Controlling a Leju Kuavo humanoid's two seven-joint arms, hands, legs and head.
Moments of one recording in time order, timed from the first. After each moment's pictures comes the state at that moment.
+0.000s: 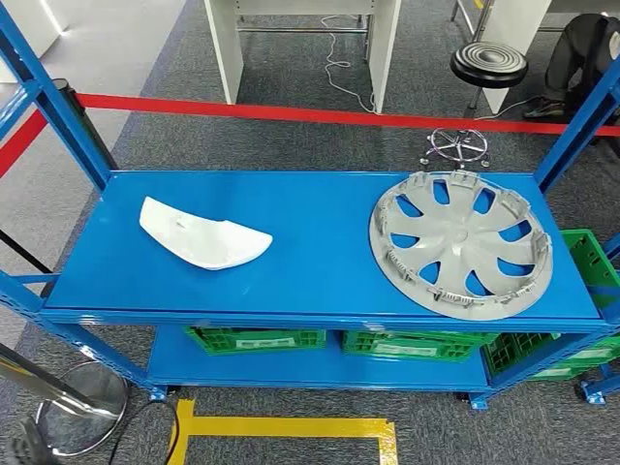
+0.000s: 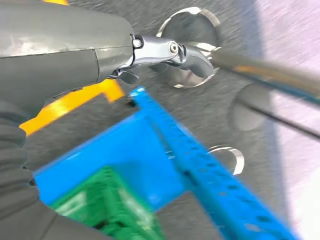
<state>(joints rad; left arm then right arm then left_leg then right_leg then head) 0.06 -0.23 0.76 -1.12 0.39 0.19 -0.34 0.00 0.16 -0.27 -0.23 0.19 -0.18 0.07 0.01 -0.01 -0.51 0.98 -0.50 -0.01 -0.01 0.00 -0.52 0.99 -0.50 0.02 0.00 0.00</state>
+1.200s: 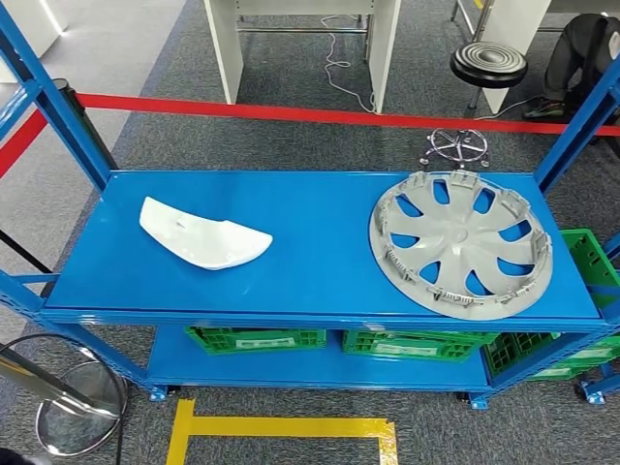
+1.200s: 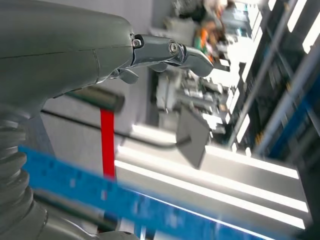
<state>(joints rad) 0.24 -0.29 0.40 -2.09 0.21 0.63 -0.64 -0.03 0.18 -0.29 -0.20 0.29 -0.18 0.12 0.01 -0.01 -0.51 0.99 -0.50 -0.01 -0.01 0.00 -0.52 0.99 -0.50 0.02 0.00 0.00</state>
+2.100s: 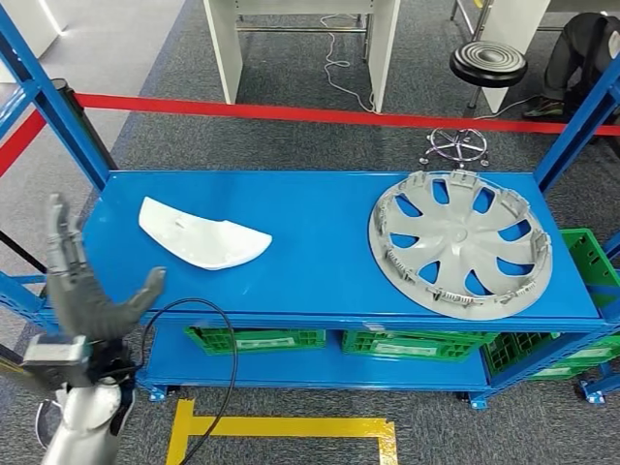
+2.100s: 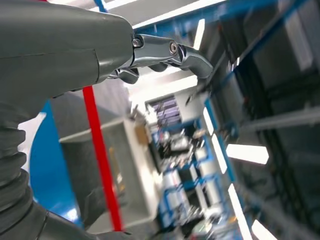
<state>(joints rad) -0.04 -0.01 -0.20 -1.74 -0.28 0.45 -0.54 -0.03 0.18 -0.29 -0.20 0.38 -0.08 0.17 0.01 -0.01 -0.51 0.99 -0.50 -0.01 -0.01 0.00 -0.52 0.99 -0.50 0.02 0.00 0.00</state>
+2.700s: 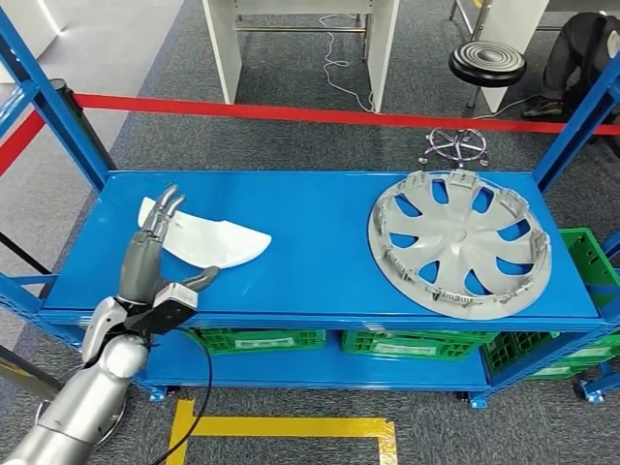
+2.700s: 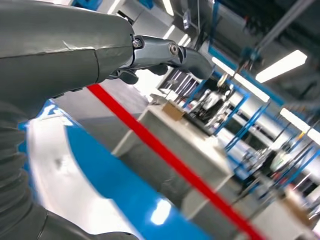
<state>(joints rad) -0.30 0.15 -0.33 -1.30 -0.60 0.42 -0.43 -0.04 0.18 -0.27 -0.20 0.47 -0.02 0.20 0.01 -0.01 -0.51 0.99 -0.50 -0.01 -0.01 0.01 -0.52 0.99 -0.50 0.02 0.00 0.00</state>
